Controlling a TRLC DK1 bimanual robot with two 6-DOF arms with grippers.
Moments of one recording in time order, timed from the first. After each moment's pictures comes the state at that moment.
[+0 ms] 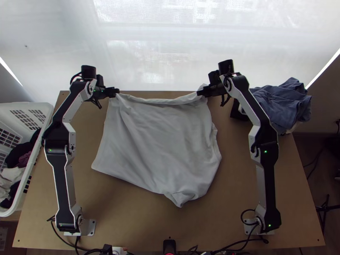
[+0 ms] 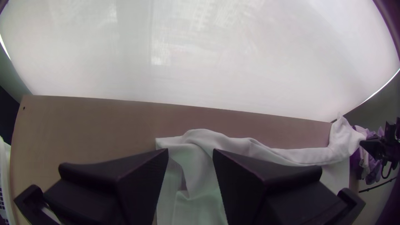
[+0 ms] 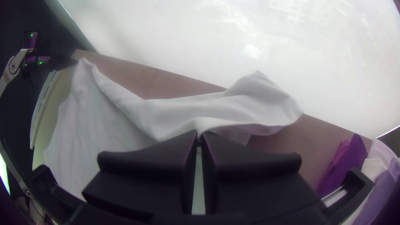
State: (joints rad) left arm 0.01 2.35 2.15 -0.63 0.16 -0.12; right arm 0.25 2.41 2.35 -0.80 -0.28 -0.03
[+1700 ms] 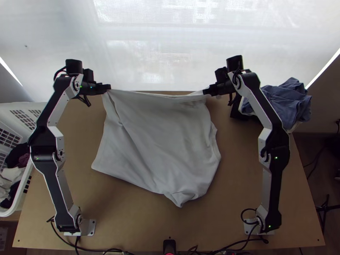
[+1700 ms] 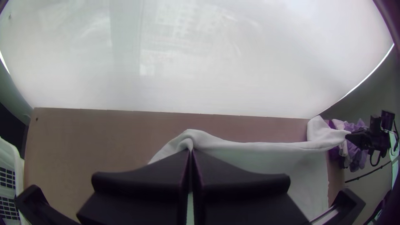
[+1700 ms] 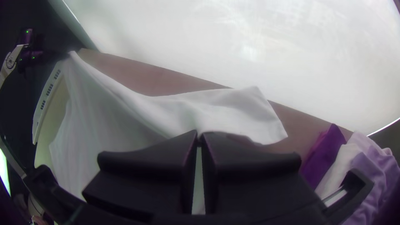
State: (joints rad) left arm 0.06 2.17 2.07 -0.69 0.29 -0.06; right arm 0.23 2.25 2.23 -0.84 -0.27 -0.06
